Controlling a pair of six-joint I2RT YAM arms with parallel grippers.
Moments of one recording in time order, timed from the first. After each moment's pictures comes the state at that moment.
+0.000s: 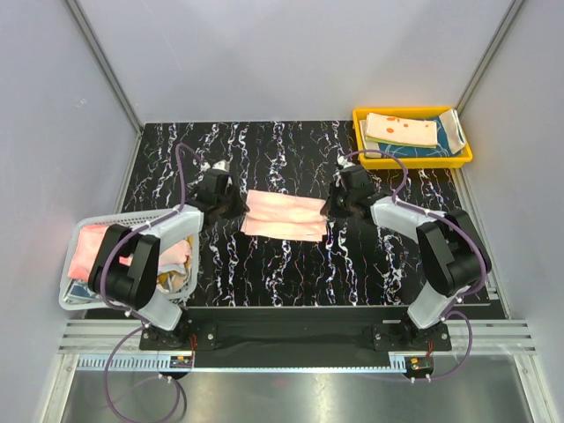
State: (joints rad) left arm -0.33 1.57 0.87 -0.06 0.08 -0.64; right arm 0.43 1.70 0.97 -0.06 -0.14 0.47
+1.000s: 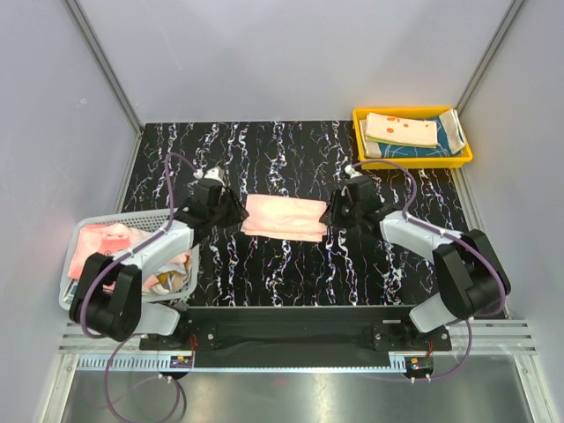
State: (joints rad) left arm -0.37 1.37 0.72 -0.09 0.05 -0.64; right arm 0.46 1.53 0.81 -0.03 -0.15 0.56
